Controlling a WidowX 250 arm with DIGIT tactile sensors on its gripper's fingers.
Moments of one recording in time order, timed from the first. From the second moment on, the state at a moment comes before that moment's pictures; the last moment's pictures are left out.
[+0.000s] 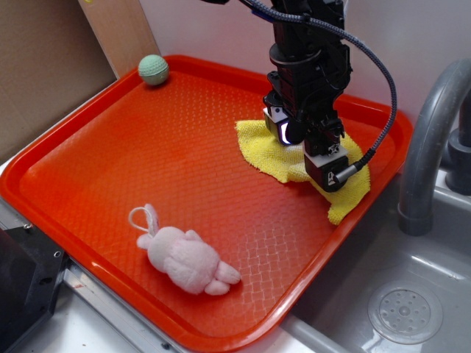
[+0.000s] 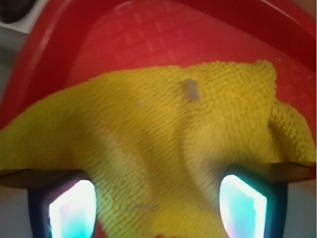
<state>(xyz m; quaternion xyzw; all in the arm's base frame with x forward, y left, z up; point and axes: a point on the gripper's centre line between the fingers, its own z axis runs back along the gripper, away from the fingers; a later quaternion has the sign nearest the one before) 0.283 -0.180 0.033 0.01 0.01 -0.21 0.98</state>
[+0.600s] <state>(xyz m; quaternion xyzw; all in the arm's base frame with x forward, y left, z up) 0.303 -0.170 0.022 0.01 0.02 -0.18 0.98</state>
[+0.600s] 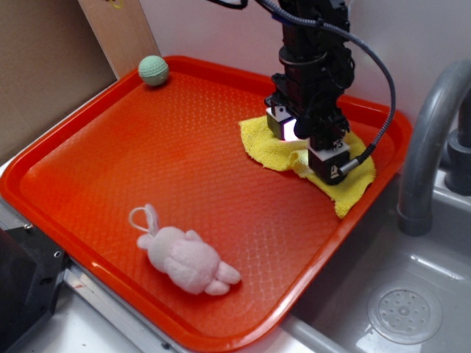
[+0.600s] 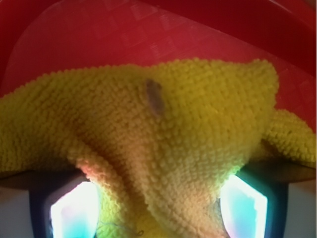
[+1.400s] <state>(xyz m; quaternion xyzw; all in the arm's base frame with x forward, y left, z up) 0.286 -0.164 0.041 -0.01 -0.01 -0.18 0.98</state>
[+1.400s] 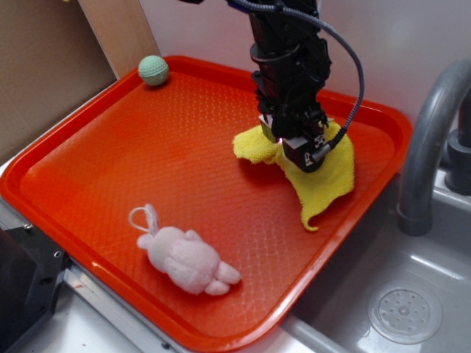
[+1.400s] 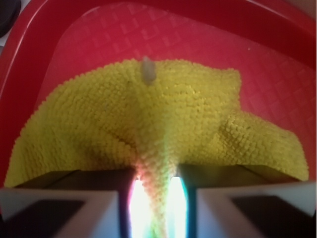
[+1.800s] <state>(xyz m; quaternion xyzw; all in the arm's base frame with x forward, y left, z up) 0.285 -0.141 0.085 -0.04 -0.02 -0.10 0.99</state>
